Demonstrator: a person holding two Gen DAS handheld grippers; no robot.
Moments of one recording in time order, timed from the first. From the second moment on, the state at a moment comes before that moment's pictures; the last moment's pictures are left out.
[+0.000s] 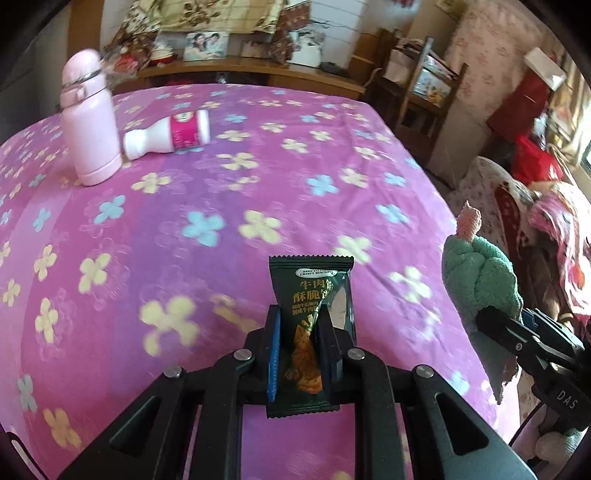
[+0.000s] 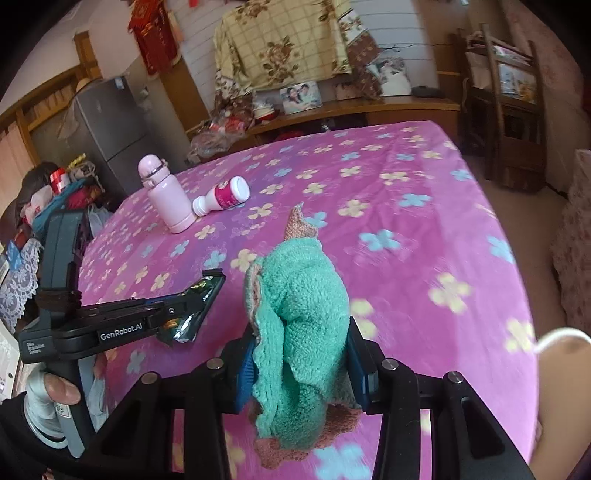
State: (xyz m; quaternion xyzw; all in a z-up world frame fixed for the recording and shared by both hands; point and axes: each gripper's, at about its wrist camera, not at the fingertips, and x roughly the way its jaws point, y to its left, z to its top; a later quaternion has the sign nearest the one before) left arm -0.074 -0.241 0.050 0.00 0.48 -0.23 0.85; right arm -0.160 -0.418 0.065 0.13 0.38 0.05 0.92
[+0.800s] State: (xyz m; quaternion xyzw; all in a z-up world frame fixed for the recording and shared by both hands) left arm -0.167 -0.343 0.073 0.06 0.45 -0.31 0.84; right arm -0.275 -0.494 0.072 0.17 0.35 -0.04 0.92
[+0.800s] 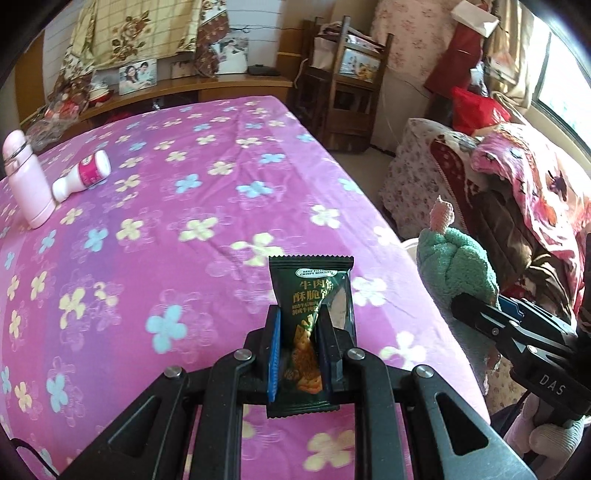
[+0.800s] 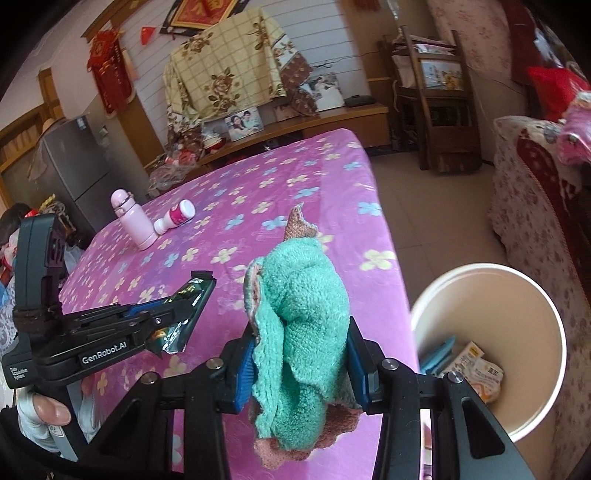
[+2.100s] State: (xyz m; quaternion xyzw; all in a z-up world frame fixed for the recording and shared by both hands) left arm -0.212 -0.501 0.052 0.07 0.48 -0.44 0.76; right arm -0.350 -0.651 0.015 0.27 0.37 -0.24 0.86
